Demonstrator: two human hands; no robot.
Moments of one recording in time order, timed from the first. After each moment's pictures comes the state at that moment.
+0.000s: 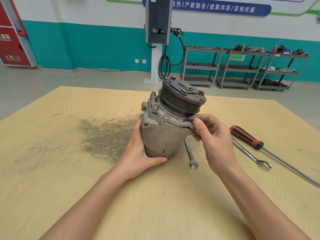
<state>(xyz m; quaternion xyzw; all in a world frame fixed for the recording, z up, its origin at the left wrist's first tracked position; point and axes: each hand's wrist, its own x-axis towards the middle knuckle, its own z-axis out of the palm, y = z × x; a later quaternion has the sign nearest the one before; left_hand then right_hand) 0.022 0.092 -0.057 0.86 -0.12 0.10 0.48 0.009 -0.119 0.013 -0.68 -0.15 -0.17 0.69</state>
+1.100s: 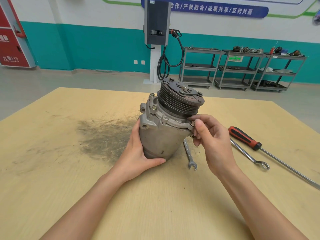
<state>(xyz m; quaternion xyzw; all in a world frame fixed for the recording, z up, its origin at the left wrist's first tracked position) 0.022 0.092 -0.059 0.86 -0.11 0.10 0.48 0.010 -0.122 0.009 -0.67 -0.16 -0.16 0.71</state>
